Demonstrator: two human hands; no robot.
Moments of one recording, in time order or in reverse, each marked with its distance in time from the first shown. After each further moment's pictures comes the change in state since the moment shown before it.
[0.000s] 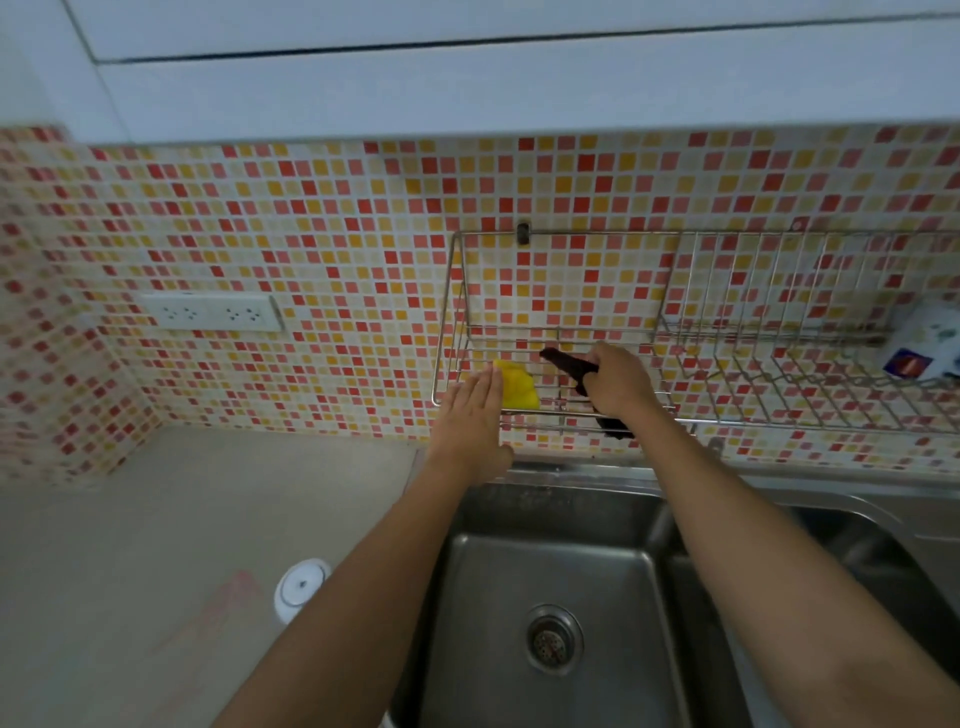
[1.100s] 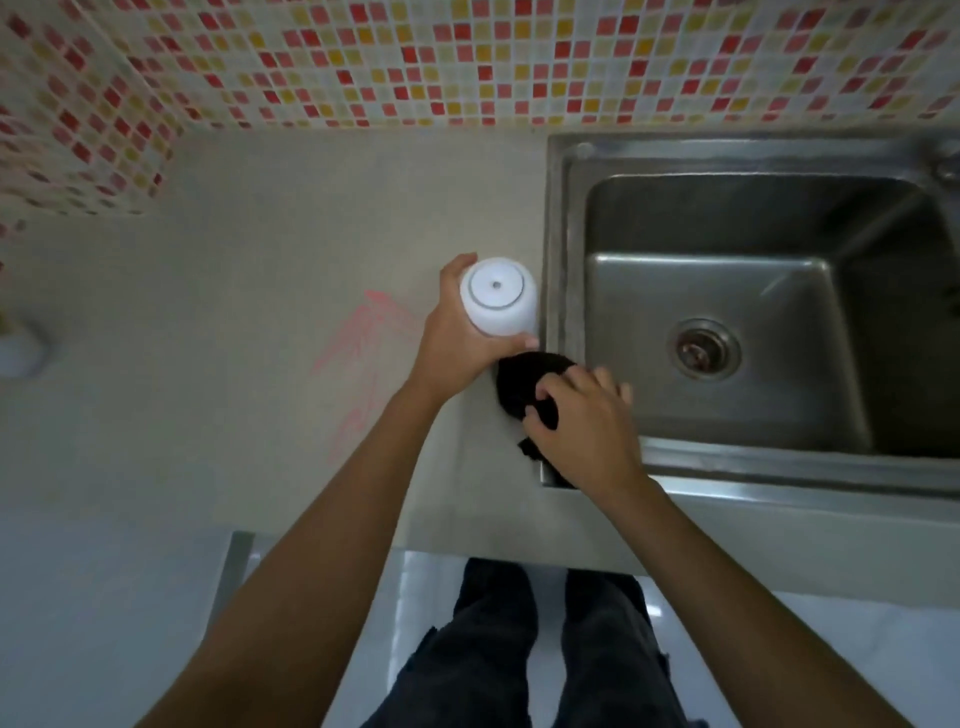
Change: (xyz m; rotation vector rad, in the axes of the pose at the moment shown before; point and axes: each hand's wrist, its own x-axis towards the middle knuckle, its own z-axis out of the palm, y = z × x) left_hand -0.218 -0.227 0.167 -1.084 -0.057 -0.290; right_hand -0.324 -0.147 0.315 -0.116 -0.202 -0.094
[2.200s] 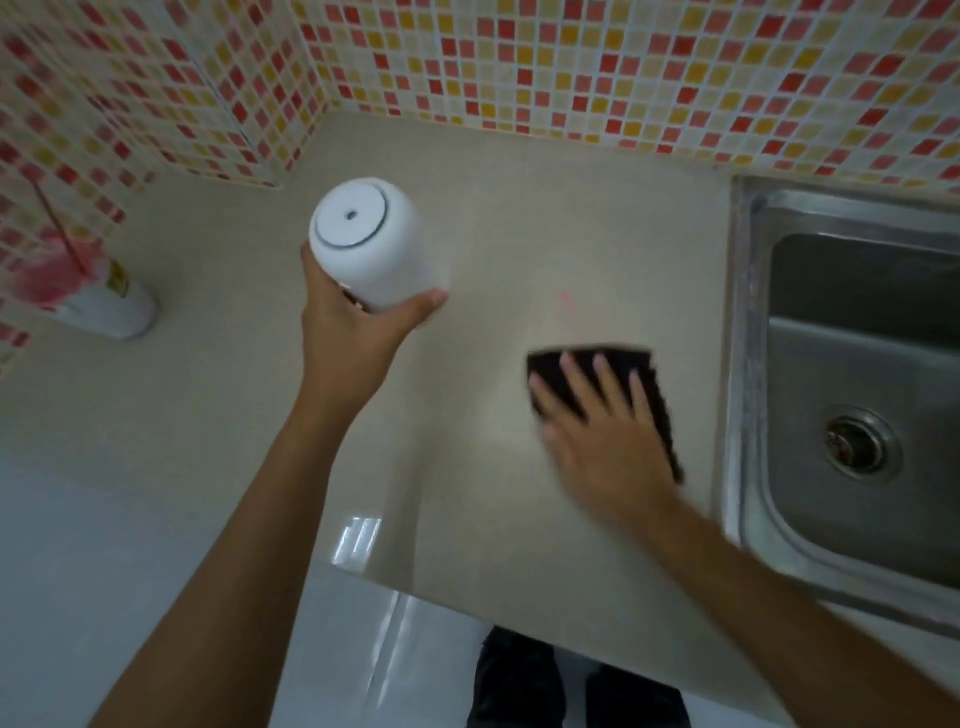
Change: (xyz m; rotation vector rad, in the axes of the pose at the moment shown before) left_hand -0.018 -0.057 -0.216 -0.074 0.574 0.050; right_hand 0.071 -0.100 0.088 -0.217 -0.026 -0.351
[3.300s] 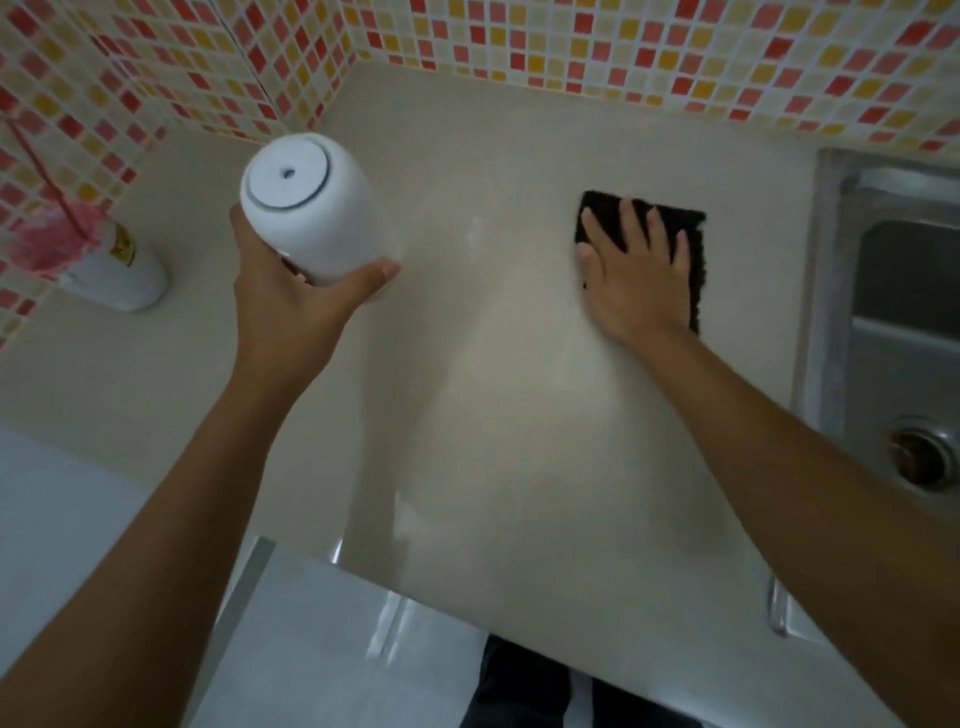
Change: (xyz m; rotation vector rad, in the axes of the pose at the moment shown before) left_hand 0.027 -0.029 -0.050 0.176 0.065 0.002; right_hand 0.164 0.031 0.016 0.099 -0.073 0.296
